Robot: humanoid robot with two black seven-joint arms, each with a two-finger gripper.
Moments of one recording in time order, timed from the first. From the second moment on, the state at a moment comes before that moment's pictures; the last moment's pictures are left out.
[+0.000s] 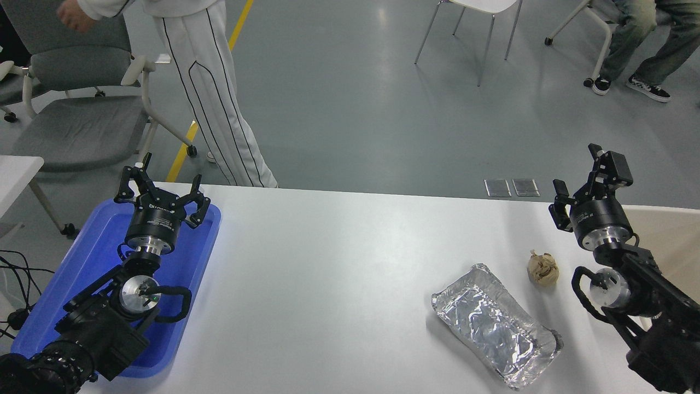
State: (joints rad) left arm -0.61 0.18 -0.87 -0.41 -0.09 -0.57 -0.51; right arm 0.42 -0.39 0.98 0.89 -0.40 -0.09 0.41
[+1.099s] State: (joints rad) left arm -0.61 0.18 -0.87 -0.41 -0.09 -0.57 -0.51; right arm 0.41 -0.40 0.98 0.90 -0.40 -0.09 0.41
